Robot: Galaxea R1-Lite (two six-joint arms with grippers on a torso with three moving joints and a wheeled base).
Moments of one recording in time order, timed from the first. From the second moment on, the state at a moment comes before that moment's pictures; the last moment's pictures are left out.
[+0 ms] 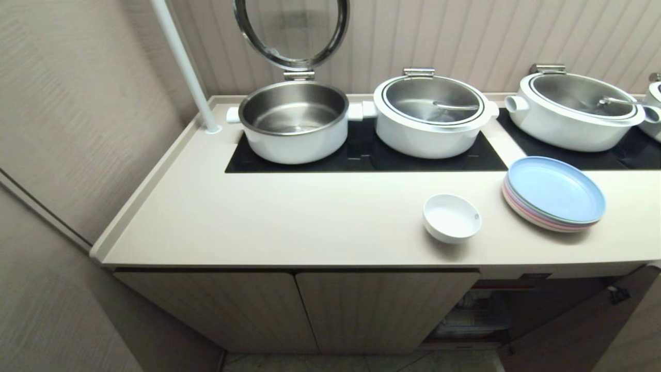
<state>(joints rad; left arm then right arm) 0.00 0.00 0.00 0.00 -0.01 -0.01 0.01 0.08 -0.19 0.04 0.06 0.01</state>
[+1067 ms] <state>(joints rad) 0.00 0.00 0.00 0.00 -0.01 -0.02 0.10 1.28 -1.23 0.49 0.09 0.01</state>
